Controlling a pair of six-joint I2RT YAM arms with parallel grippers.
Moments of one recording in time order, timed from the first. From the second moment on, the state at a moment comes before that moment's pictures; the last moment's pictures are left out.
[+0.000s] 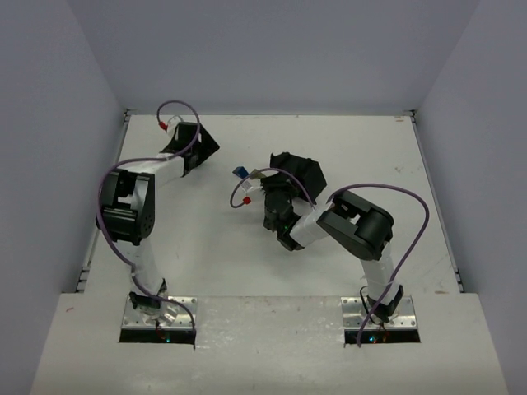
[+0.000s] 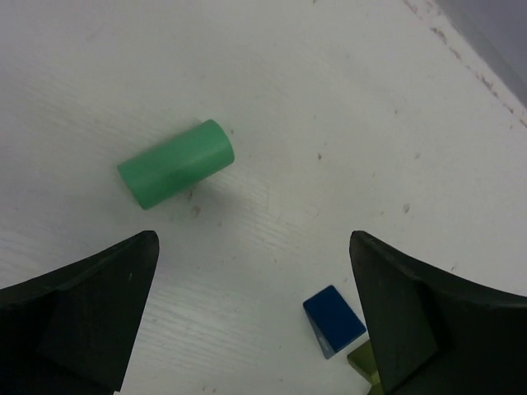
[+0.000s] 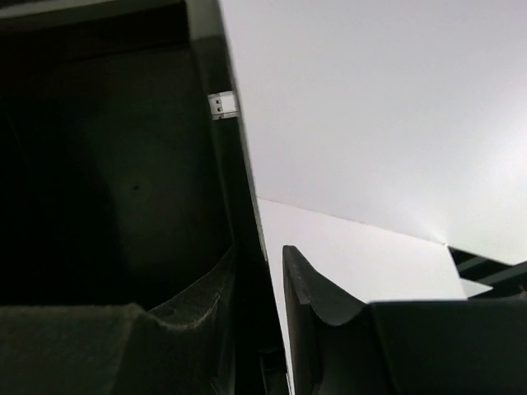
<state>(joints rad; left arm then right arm) -0.13 1.87 1.16 0.03 -0.21 -0.77 0.90 2.05 0.83 1.24 1.08 -1.95</state>
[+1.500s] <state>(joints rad) 0.32 2.75 2.40 0.00 0.13 -0.98 0.73 1.73 0.71 1.26 1.14 -1.33</state>
